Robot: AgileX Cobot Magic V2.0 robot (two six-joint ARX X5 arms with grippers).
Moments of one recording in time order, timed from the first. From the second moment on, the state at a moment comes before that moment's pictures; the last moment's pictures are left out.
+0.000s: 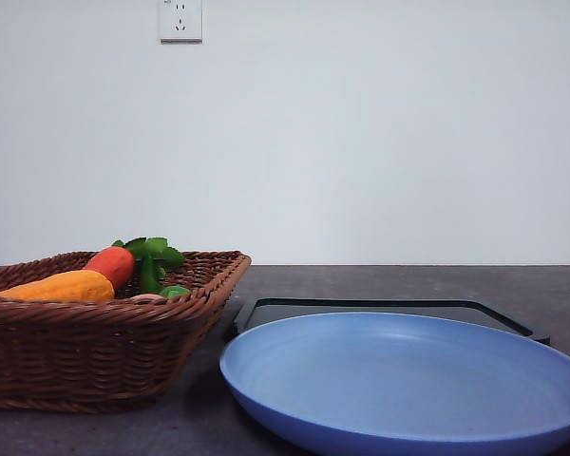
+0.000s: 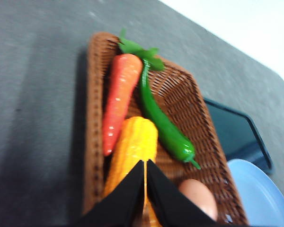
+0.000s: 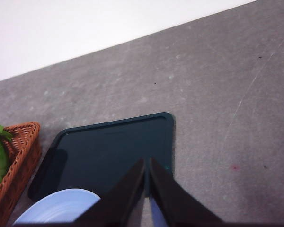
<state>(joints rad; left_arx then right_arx) -0.05 0.35 0.31 -0.37 0.37 -0.45 0.08 0.27 0.42 -0.45 -0.16 0.37</state>
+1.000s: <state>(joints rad) -0.18 0.89 0.69 -0.61 0.65 -0.20 0.13 1.13 0.68 -0.67 -0.52 0.14</state>
